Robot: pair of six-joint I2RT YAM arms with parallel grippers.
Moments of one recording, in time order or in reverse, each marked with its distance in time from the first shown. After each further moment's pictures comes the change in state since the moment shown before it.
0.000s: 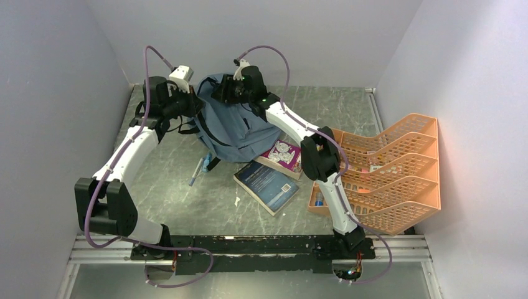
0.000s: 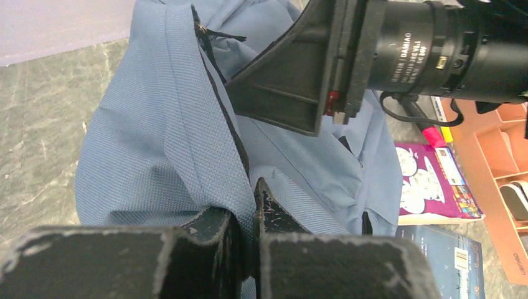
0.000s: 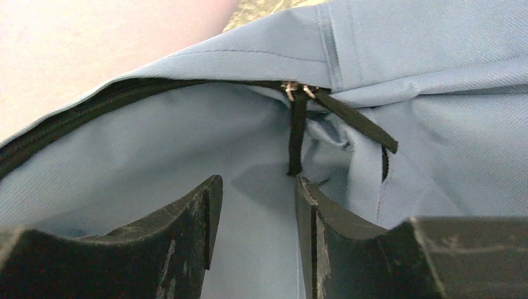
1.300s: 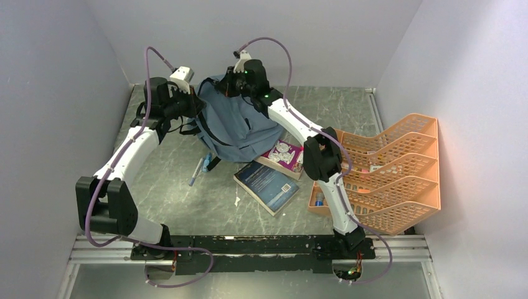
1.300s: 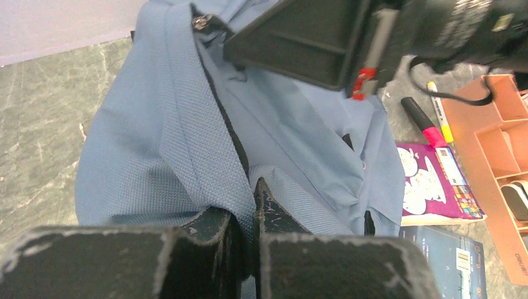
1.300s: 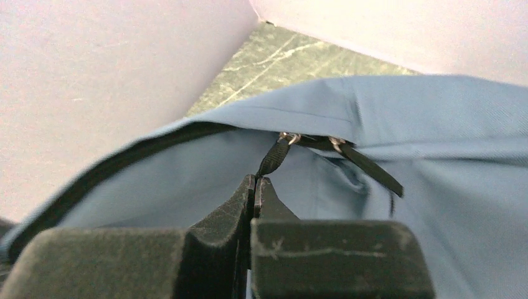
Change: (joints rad) left arm 0.000 0.002 -0.016 0.027 0.014 -0.001; right arm -0.005 0.011 0.070 0.009 0.014 -0.079
